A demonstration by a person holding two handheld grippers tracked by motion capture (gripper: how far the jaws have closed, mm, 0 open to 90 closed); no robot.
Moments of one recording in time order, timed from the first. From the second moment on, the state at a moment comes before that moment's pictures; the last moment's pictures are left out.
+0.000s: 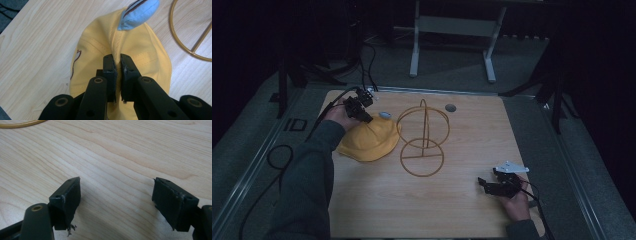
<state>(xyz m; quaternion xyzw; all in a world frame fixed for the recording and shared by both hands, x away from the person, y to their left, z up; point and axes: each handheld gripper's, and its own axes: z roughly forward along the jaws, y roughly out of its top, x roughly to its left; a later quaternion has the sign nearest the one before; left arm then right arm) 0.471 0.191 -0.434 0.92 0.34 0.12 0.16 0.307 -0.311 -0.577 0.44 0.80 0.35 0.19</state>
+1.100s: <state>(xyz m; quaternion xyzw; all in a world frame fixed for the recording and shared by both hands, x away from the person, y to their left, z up) 0.450 0.218 -0.385 0.93 0.31 0.10 0.19 0.306 -0.311 -0.577 0.44 0.80 0.35 0.19</state>
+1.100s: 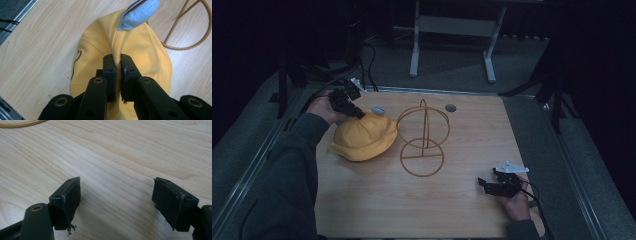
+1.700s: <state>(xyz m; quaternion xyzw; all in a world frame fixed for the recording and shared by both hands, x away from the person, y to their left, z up) 0.447 0.222 -0.363 0.92 0.30 0.11 0.21 0.306 -0.311 -0.577 0.43 0.81 0.35 0.19</state>
